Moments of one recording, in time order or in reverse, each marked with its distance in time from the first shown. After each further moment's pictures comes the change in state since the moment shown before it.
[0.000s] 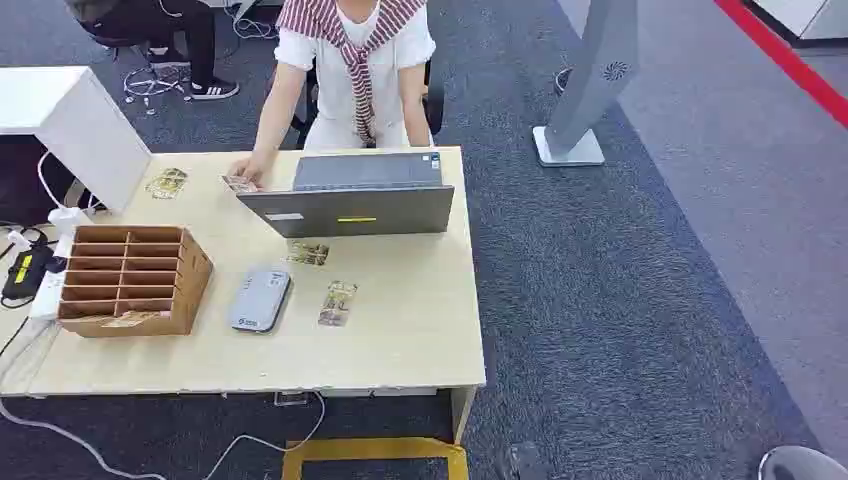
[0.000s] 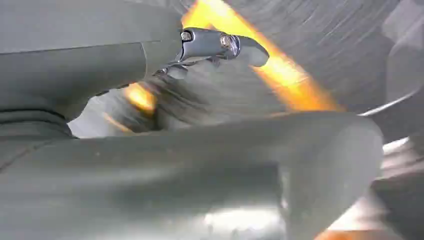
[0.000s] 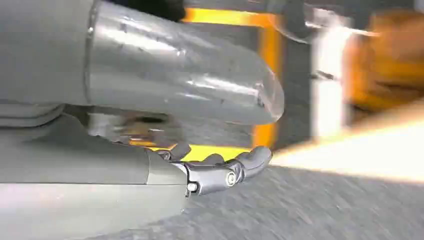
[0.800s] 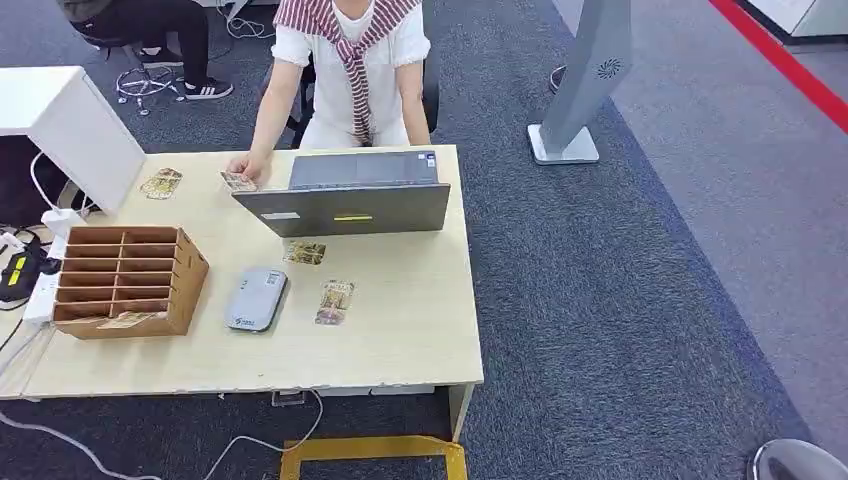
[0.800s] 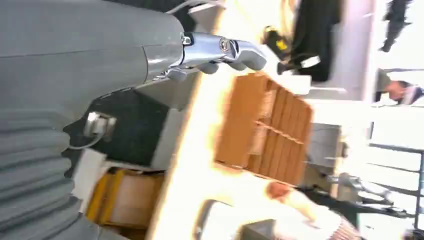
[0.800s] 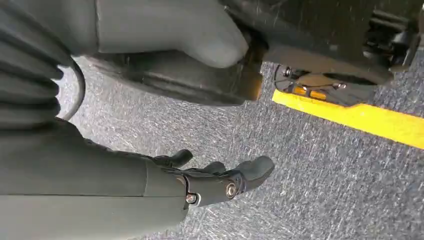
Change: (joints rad) left arm 0.461 -0.343 0.518 -1.517 -0.906 -0.338 -0.055; right arm 0.014 0.012 0.252 0.118 0.184 -0.166 0.634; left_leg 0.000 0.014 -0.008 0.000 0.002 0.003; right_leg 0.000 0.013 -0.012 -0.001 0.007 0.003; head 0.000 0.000
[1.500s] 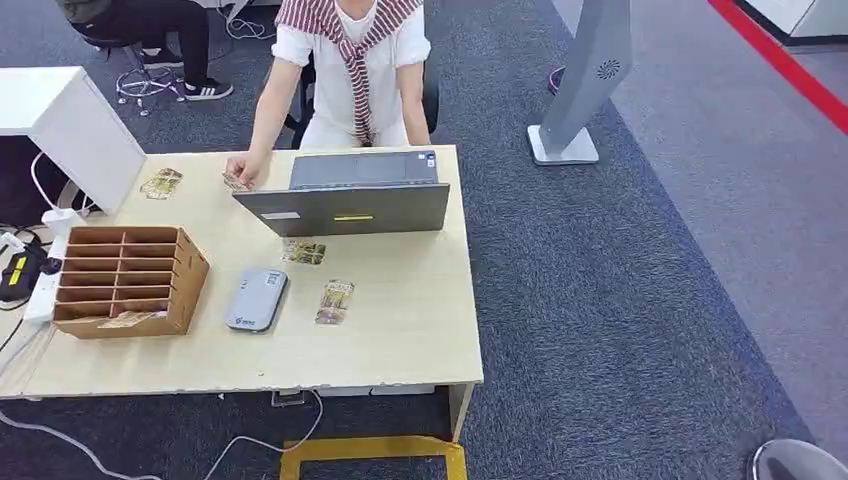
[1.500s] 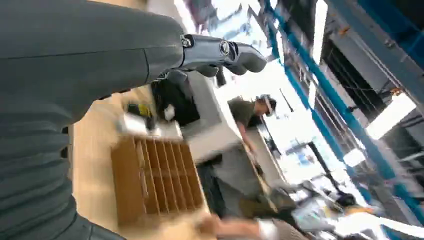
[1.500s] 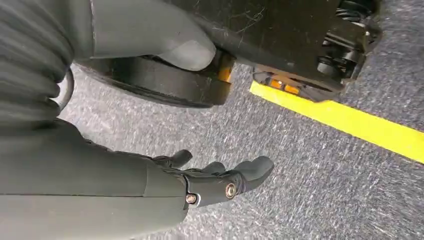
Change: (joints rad) left arm -0.005 -0.025 -0.002 -0.381 -0.562 0.245 -0.209; right arm -0.024 0.011 0.046 0.000 0.052 -0.008 -0.053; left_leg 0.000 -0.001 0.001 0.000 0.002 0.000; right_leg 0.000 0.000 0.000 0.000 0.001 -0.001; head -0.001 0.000
